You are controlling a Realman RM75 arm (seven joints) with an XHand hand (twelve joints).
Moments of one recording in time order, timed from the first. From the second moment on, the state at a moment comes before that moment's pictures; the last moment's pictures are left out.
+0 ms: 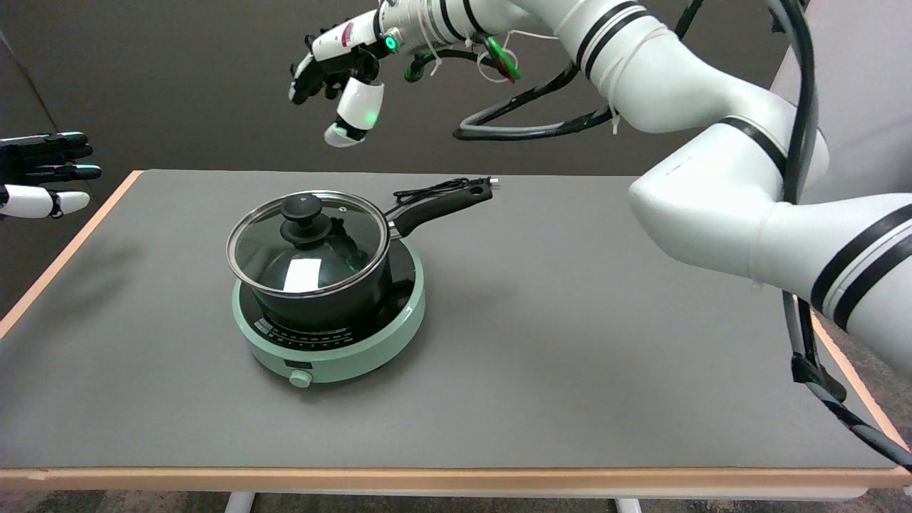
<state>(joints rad) 1.49 -1.50 -2.15 0.50 1.15 -0.80 -0.59</state>
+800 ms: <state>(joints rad) 1.34 -1.47 -2.00 0.77 1.39 -0.91 -0.59</state>
